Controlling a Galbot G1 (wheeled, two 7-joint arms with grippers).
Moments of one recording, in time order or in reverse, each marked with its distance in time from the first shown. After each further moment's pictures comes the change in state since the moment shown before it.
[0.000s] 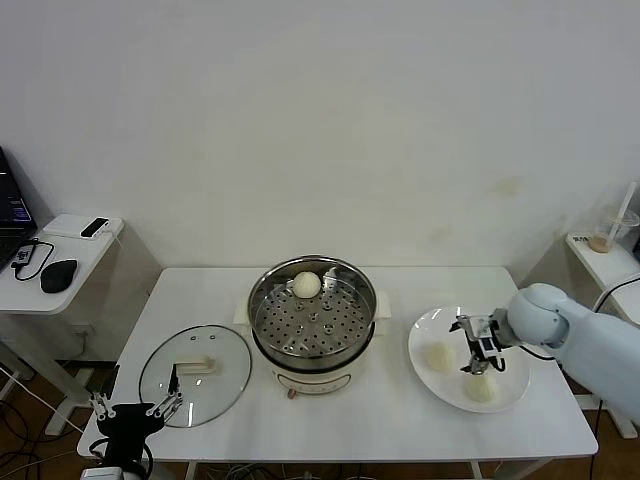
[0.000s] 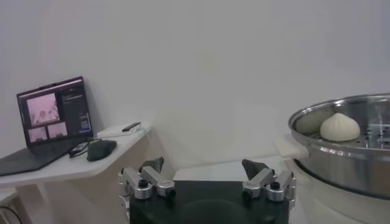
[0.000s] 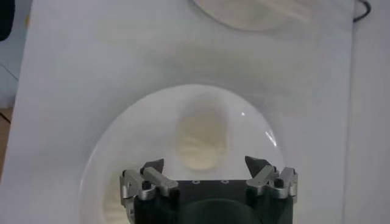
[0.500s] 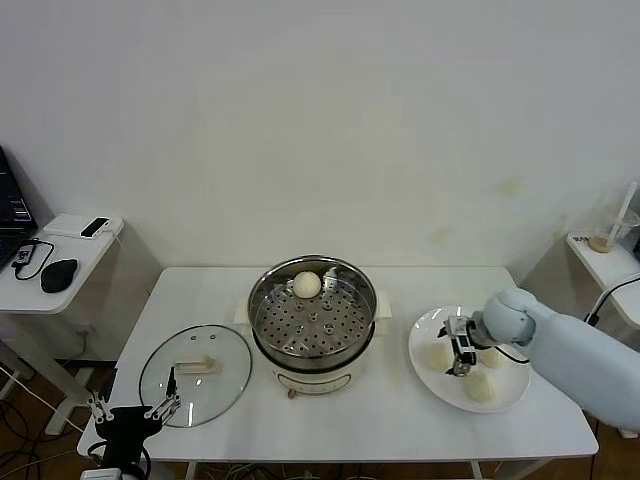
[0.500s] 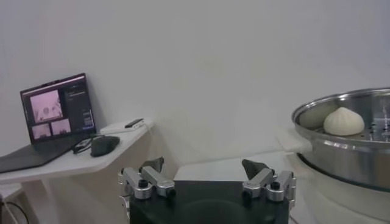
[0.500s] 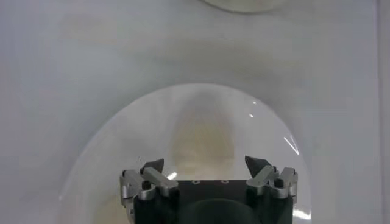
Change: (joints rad) left arm 0.001 -0.008 -0.009 0.008 0.002 0.002 -0.002; right arm 0.003 0.140 -0.015 -0.154 -0.024 -0.021 -0.025
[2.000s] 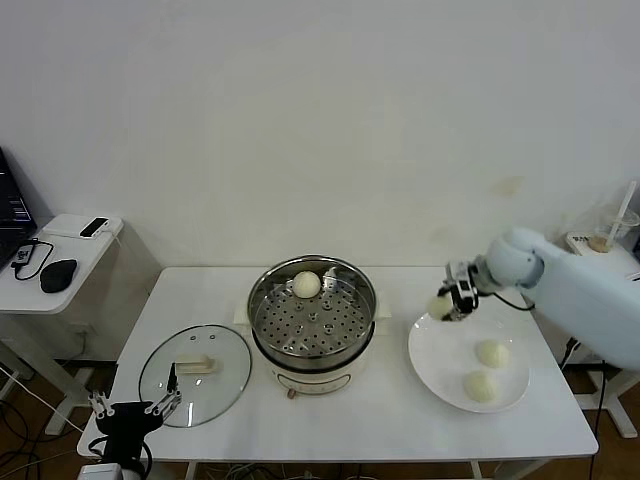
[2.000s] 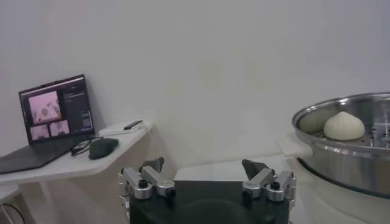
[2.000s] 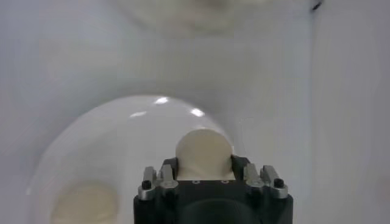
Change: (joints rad) left arm -0.021 0.009 0.008 -0.006 -0.017 0.015 0.002; right arm 0.521 -0.001 -0.280 0.092 0.253 -0.077 -0.022
